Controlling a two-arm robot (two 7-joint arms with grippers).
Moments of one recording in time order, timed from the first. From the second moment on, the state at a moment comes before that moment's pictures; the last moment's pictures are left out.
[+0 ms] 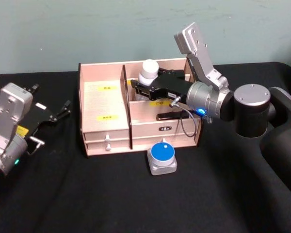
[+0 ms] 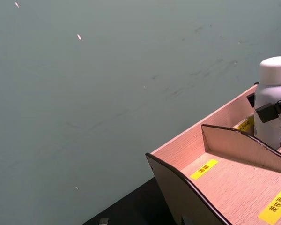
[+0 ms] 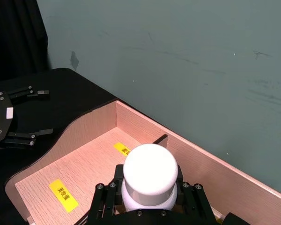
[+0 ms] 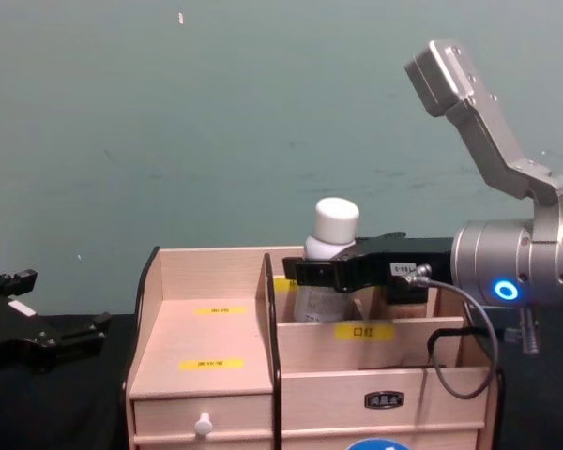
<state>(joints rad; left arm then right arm) -0.20 0.60 0.45 -1.41 -0.25 -0.12 0.03 0.59 0.24 -0.53 -1.16 0.31 0.19 0.47</state>
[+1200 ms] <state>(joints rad) -0.20 0.60 0.45 -1.41 -0.25 -0.12 0.03 0.47 0.37 -0.50 -1.47 0.35 0.35 0.46</state>
